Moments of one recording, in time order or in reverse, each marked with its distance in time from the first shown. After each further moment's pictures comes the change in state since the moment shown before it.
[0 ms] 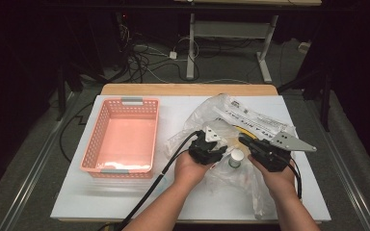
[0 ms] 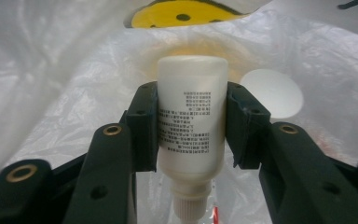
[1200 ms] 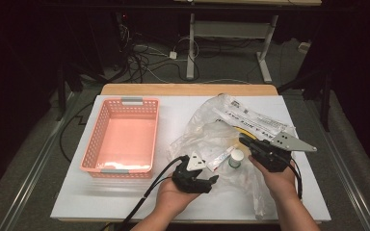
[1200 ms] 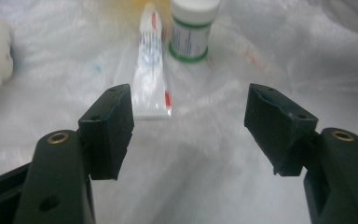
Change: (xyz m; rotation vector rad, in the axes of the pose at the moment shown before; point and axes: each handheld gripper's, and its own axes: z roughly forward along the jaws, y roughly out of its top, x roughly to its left) left arm -0.029 -0.064 -0.059 0.035 -0.081 -0.001; right arm -0.001 -0.001 -0.001 0.005 -0.004 0.002
